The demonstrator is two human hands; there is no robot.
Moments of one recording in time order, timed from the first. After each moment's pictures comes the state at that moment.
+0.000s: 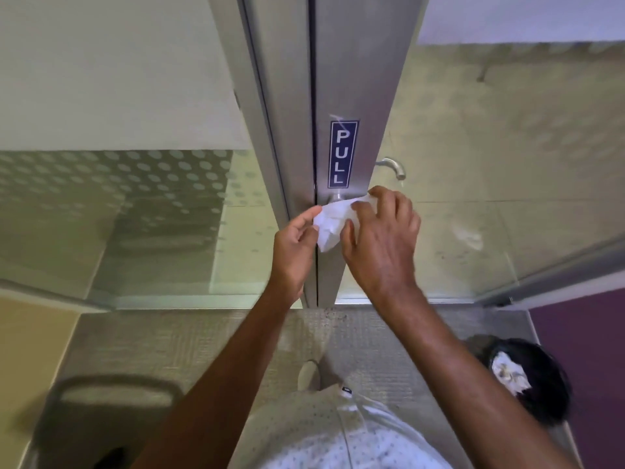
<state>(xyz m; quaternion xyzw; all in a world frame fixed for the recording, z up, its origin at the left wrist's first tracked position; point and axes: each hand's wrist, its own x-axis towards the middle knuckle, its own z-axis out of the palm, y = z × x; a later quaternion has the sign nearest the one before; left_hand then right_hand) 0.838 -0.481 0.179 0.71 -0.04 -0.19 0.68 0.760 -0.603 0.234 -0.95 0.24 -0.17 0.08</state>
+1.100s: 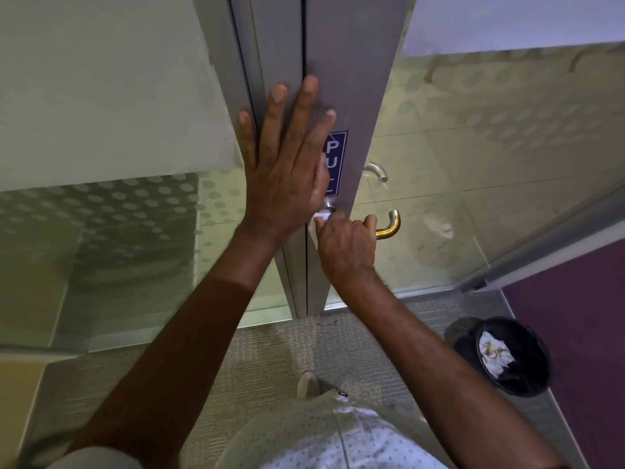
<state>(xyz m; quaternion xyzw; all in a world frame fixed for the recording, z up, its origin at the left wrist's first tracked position) 0.916 -0.504 0.278 0.77 -0.42 0.43 0.22 0.812 -0.573 0.222 -0.96 0.28 0.02 0.00</state>
